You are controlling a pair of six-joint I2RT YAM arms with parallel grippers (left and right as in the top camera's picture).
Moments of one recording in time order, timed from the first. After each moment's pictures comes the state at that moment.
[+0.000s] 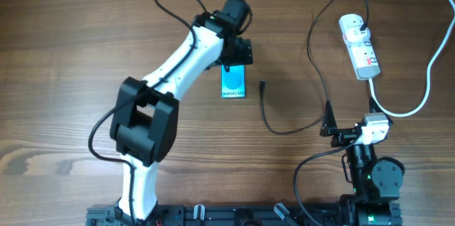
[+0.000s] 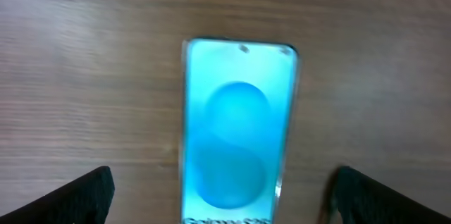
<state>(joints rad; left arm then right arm) -0.50 2.13 1.75 -0.95 -0.03 -0.58 -0.03 0.01 0.01 0.00 -0.09 -0.03</state>
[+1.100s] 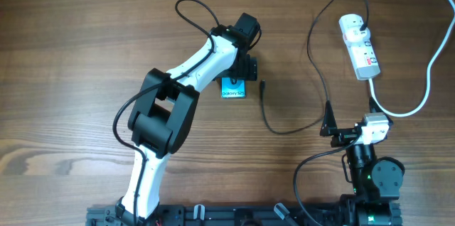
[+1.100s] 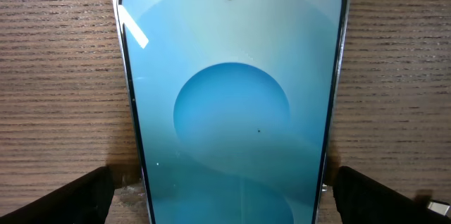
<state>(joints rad) -0.56 2.26 1.71 -0.90 -0.06 -0.53 -0.03 0.01 0.01 0.00 -0.09 -0.03</state>
